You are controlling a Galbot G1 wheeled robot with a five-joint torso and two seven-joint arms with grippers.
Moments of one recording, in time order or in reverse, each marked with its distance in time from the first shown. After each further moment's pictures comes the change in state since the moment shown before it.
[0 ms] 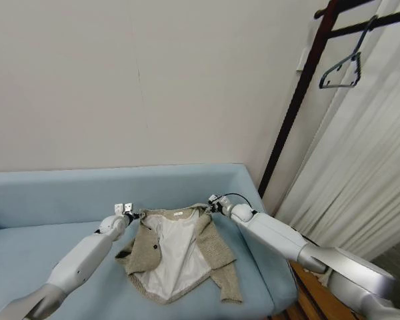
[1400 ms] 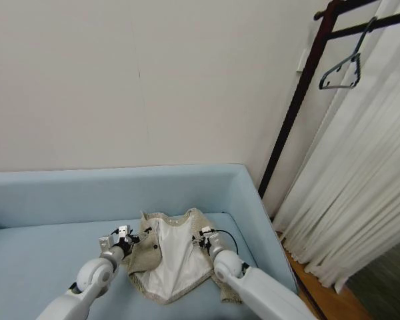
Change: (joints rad) left arm 0.627 -0.031 -0.398 -0.619 0.084 -0.098 -0.030; right arm -0.618 0.120 0.287 0.537 0.046 -0.292 0.716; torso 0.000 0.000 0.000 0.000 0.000
